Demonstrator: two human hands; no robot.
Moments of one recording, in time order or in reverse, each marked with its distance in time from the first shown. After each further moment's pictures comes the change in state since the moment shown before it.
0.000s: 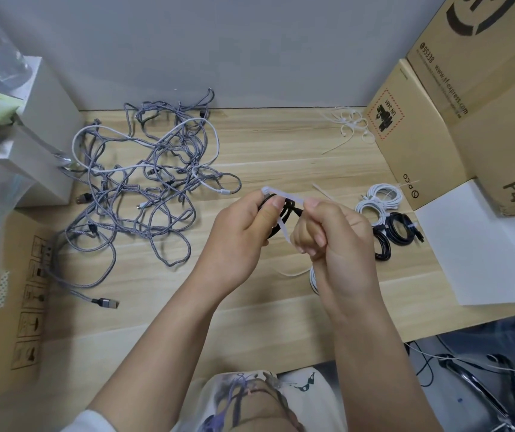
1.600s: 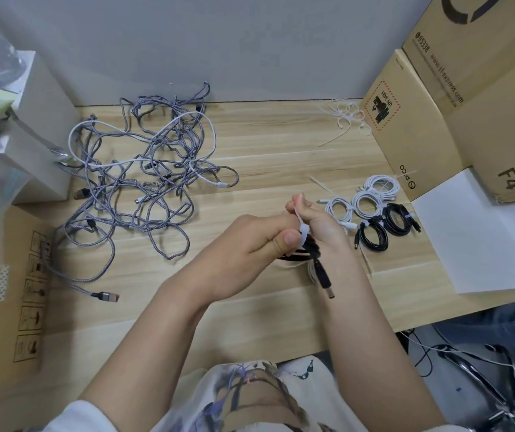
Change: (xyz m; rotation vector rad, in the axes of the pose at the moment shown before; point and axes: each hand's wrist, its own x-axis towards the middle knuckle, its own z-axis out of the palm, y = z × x) left_hand -0.014 -0.007 -0.005 0.139 -0.410 0.257; right_hand 0.054 0.051 -0.028 0.262 0.170 0.502
